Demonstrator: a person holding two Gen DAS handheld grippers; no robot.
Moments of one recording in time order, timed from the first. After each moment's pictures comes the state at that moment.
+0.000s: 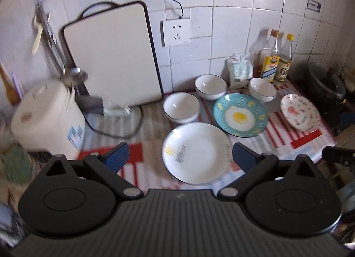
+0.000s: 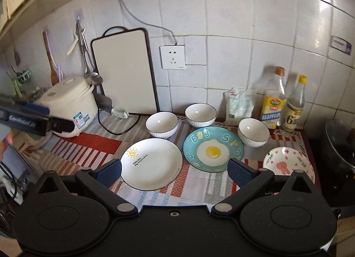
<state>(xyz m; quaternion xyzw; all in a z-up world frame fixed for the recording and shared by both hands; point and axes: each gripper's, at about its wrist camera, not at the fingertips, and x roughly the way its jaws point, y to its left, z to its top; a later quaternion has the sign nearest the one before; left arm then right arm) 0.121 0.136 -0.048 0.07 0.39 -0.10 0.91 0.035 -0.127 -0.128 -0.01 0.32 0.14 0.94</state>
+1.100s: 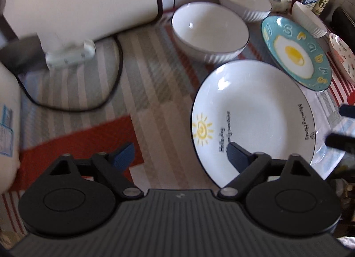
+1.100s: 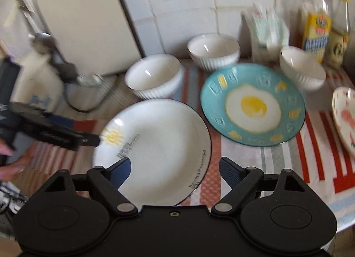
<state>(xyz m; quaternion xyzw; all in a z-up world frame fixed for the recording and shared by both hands) 0.310 0.185 -0.279 0.07 0.56 -0.18 0.81 0.198 -0.055 -0.303 0.08 0.43 0.09 0.89</state>
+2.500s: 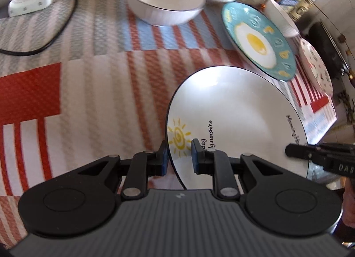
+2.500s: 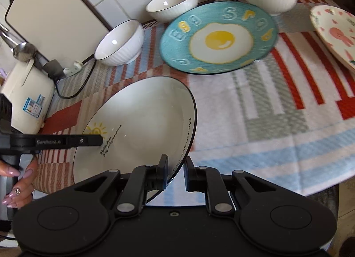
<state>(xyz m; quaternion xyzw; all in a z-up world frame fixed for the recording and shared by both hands) 0.266 0.144 -0.309 -0.04 0.57 -0.23 0.79 0.162 -0.128 -0.354 0.19 0.49 0.10 0.84</state>
